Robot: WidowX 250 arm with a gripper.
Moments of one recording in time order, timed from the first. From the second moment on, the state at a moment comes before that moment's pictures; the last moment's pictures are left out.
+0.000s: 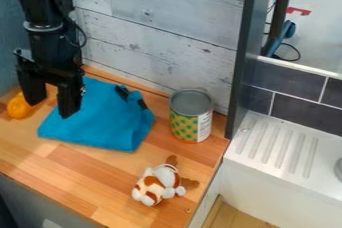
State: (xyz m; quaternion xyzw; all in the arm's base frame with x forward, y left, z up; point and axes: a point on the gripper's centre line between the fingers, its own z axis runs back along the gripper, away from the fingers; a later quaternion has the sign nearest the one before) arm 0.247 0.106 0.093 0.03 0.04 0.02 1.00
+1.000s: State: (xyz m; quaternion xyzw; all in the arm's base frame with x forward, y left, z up) arm 0.267 -0.018 0.073 0.04 0.03 -0.23 0.97
